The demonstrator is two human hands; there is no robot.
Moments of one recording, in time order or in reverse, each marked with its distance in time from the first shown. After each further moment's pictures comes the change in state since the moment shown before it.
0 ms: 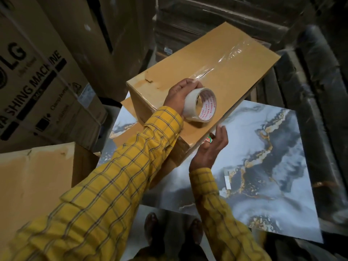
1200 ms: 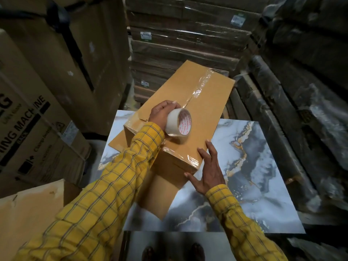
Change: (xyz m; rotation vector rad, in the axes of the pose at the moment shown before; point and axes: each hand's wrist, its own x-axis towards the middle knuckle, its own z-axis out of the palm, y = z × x) left_hand -0.017 0.041 0.024 0.213 -0.020 -0.011; right_hand 0.026 0.005 -0.093 -0.436 -0.460 -0.338
